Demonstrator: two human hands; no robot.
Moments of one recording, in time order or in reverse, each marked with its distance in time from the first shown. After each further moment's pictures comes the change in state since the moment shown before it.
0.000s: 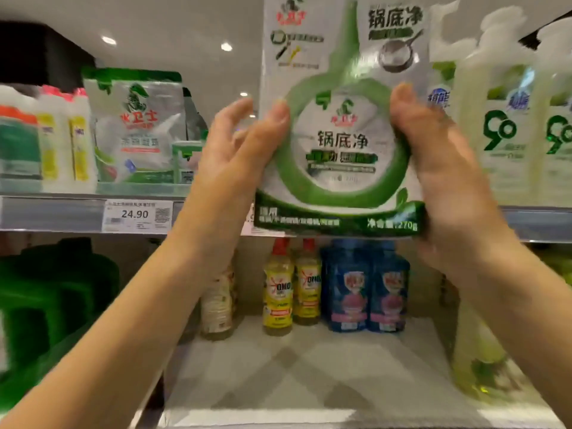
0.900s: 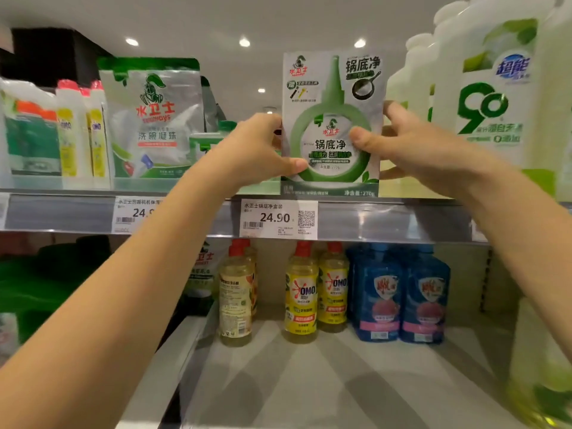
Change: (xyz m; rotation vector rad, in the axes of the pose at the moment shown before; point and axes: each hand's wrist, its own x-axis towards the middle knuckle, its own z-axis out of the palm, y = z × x) left_hand 0.078 -0.033 -0.040 0.865 -0.145 -0.227; right_hand 0.104 0.061 -0.024 -0.700 -0.270 0.281
